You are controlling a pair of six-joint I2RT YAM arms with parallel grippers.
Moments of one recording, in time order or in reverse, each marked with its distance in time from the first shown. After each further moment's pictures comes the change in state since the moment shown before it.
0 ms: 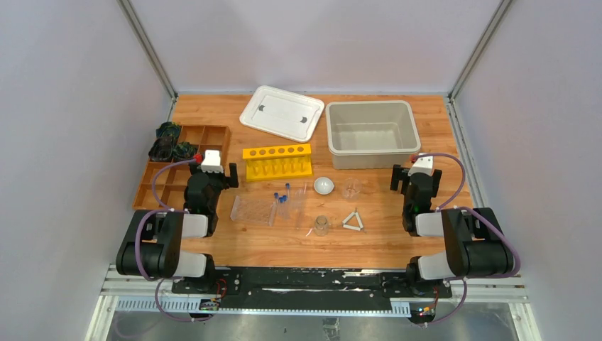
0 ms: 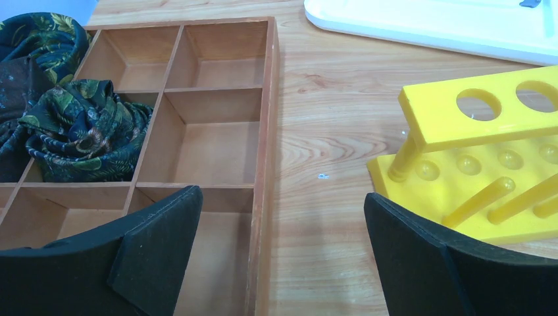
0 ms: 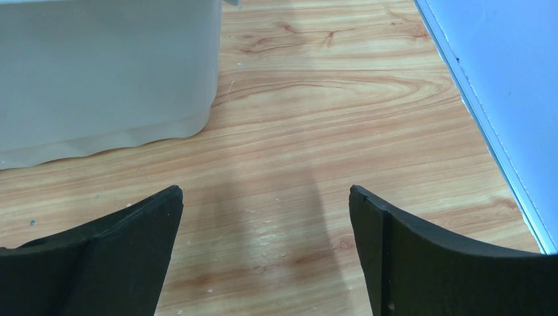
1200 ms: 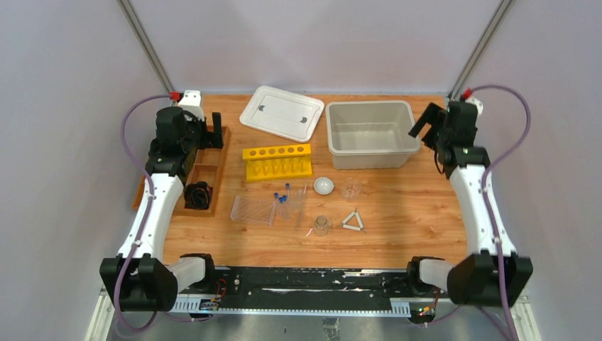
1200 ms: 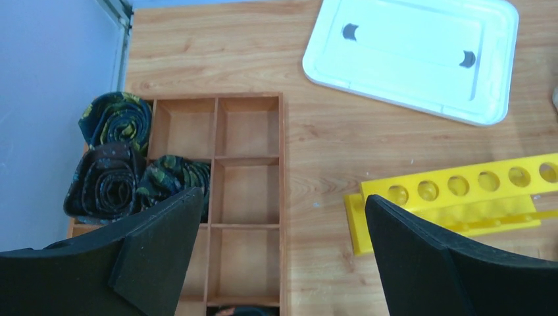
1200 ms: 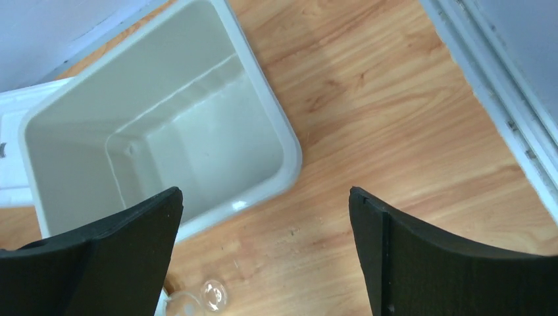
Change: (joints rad) left arm 0.073 -0.241 0.806 -1.249 0.098 -0.011; right arm -0.137 -0.320 0.798 -1.316 -0.228 0.483
